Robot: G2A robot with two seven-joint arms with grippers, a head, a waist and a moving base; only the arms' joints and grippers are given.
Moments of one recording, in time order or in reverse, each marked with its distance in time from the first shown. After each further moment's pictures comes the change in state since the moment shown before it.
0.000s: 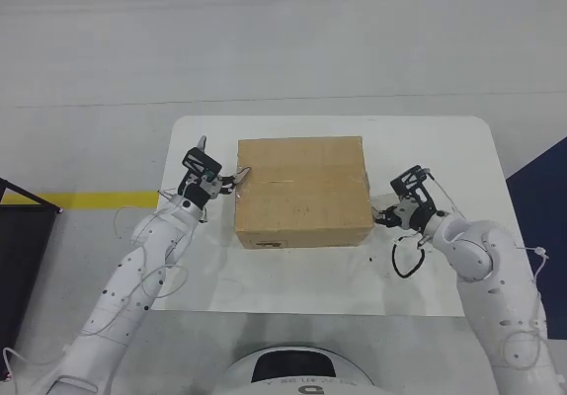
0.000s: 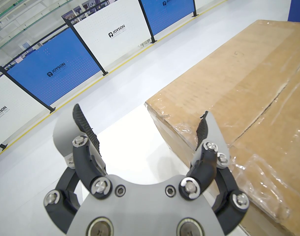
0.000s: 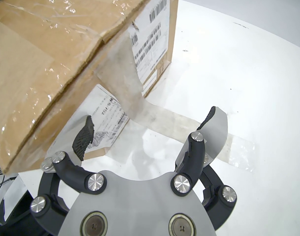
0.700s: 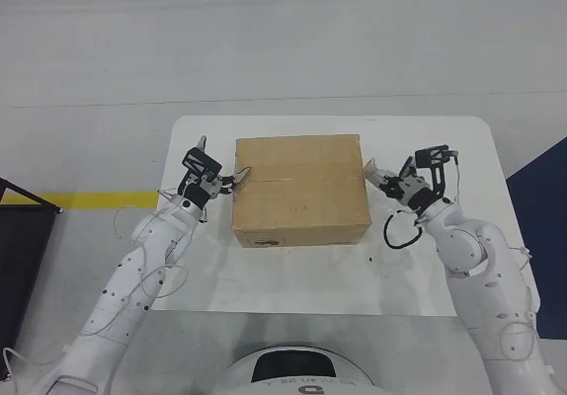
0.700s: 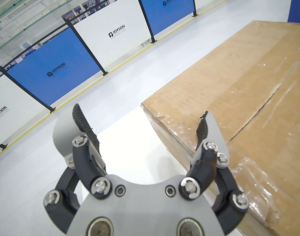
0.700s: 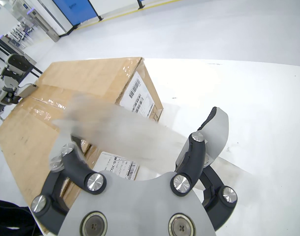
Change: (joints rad) left arm 0.000 0.000 0.000 0.000 0.000 0.000 0.000; right arm 0.004 -0.018 -0.014 0.002 0.189 0.209 -0.265
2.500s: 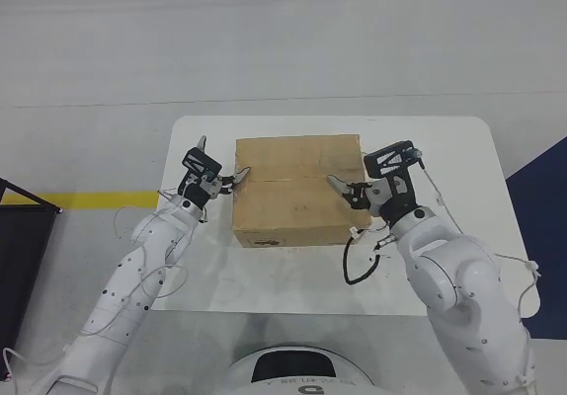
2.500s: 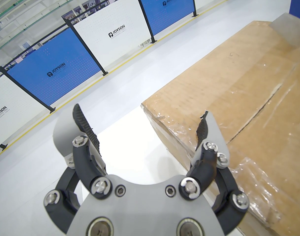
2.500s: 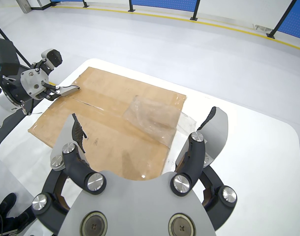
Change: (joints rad) left arm 0.000 0.000 0.000 0.000 0.000 0.000 0.000; right arm -0.095 -0.062 -0.182 -0.602 -0.439 0.350 0.337
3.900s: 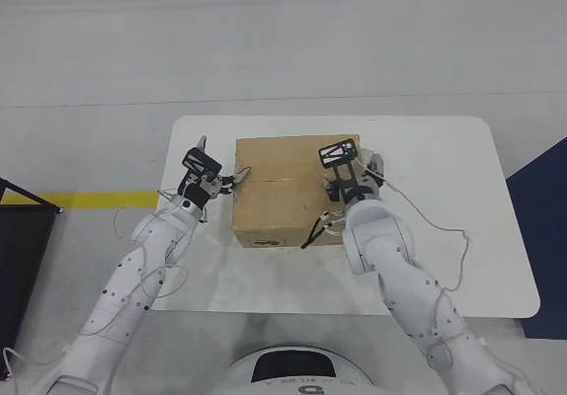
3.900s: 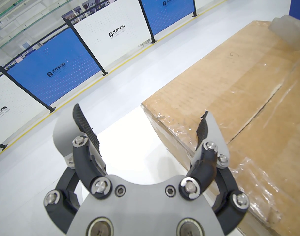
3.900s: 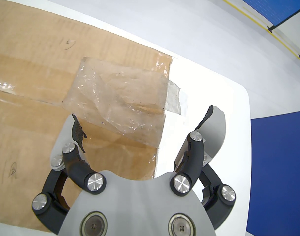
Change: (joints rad) left arm 0.000 0.000 0.000 0.000 0.000 0.000 0.000; right arm 0.278 -0.084 -0.311 0.358 -0.473 0.303 0.323
